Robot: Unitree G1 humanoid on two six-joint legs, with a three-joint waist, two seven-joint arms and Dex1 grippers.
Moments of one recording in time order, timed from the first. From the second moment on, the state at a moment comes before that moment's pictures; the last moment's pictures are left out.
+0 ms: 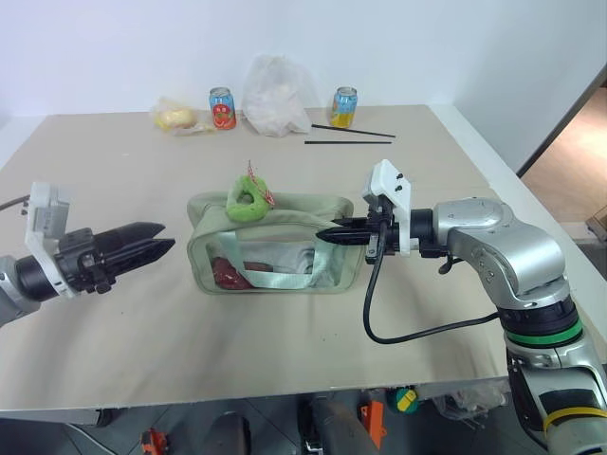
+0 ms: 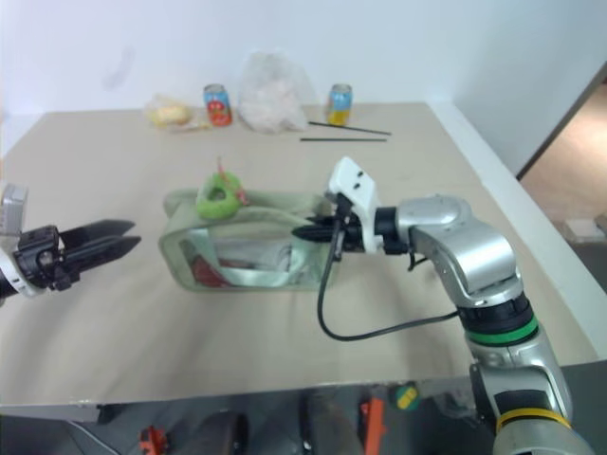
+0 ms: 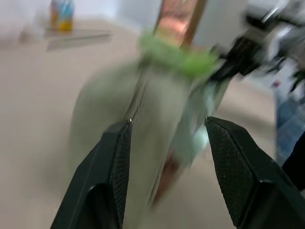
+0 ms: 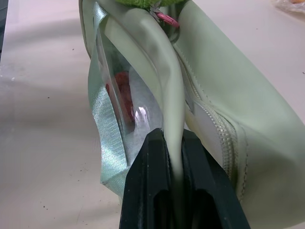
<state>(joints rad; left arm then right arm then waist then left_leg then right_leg) -0.12 0.90 0.51 -0.24 -0.98 0.78 -0.99 -0.74 -0.66 0.15 -0.25 0.45 0.85 0.99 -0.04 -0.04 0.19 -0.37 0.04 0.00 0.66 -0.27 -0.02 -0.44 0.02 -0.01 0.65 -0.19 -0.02</state>
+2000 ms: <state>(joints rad) -0.20 0.77 0.28 -0.27 -0.84 0.65 -0.98 -1.01 -0.50 0.31 -0.07 0.34 0.45 1.14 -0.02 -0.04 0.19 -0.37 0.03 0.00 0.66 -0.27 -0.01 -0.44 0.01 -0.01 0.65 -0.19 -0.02</state>
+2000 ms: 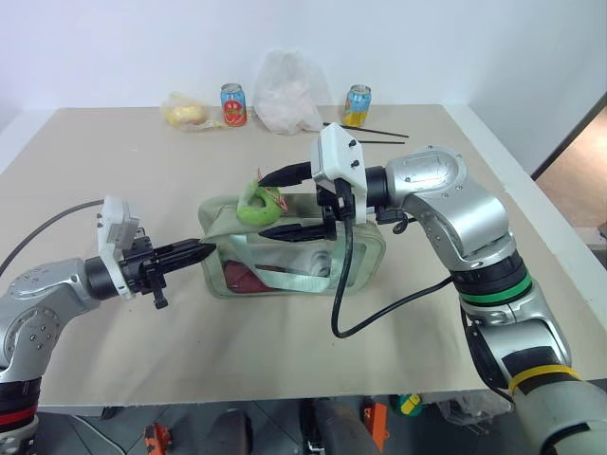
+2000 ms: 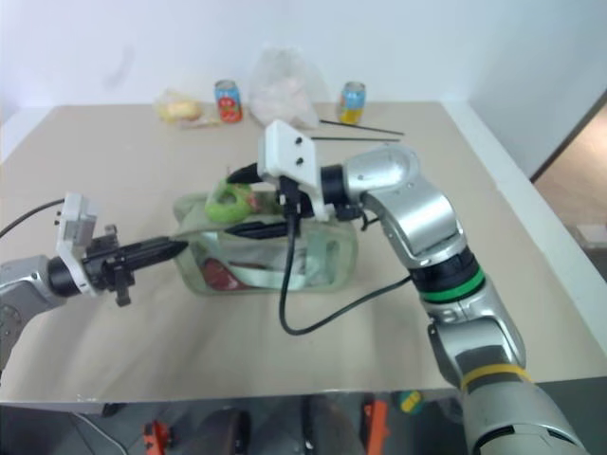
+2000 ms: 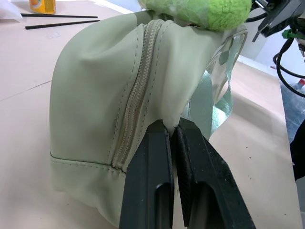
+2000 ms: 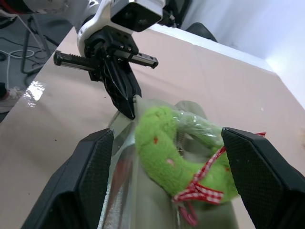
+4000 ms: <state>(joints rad) -0.17 0.75 0.31 -0.25 -0.84 0.63 -0.98 -0.84 -0.81 0.01 0.38 0.17 0.35 1.00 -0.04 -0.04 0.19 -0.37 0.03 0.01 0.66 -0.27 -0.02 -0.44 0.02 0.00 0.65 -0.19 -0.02</state>
